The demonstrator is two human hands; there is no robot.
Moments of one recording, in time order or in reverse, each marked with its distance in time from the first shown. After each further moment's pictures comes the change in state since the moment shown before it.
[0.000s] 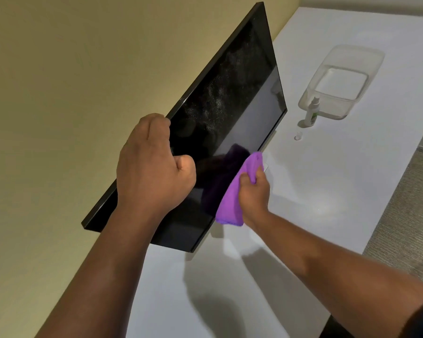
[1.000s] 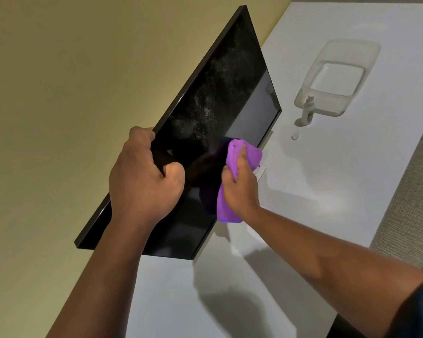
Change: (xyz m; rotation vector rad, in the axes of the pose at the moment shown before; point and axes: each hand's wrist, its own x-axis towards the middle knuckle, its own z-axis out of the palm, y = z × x) left_hand 0.005 0.002 0.005 -0.113 0.000 -0.148; right_hand 0.006 -0.023 0.006 -0.357 -0.117 -0.378
